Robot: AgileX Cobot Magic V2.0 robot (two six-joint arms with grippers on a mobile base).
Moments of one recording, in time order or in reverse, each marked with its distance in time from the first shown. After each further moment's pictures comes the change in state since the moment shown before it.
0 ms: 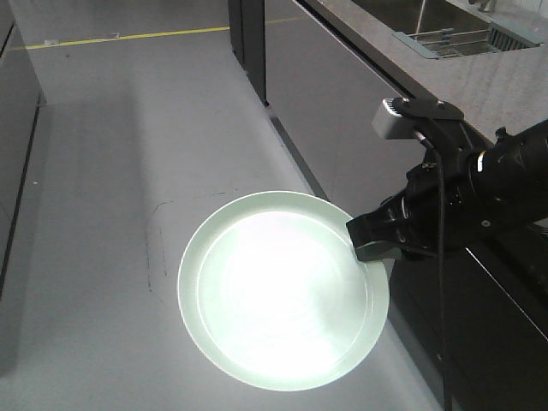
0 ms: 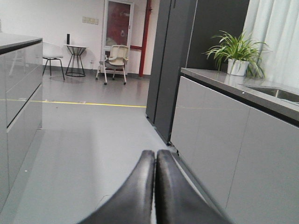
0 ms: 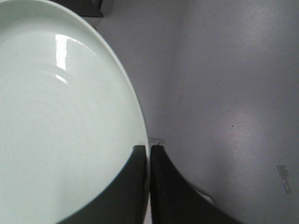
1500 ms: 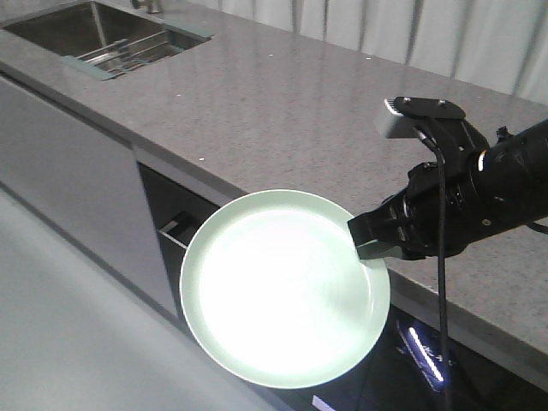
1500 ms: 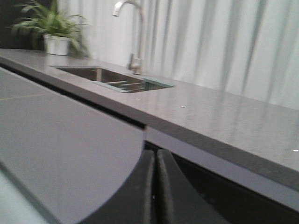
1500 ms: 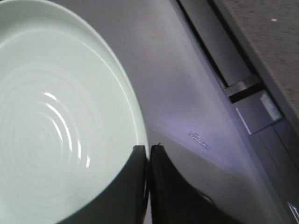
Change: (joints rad) left arm 0.000 0.000 0.000 0.000 0.000 0.000; right arm -0.004 0.001 0.000 -0.004 -0.004 0.000
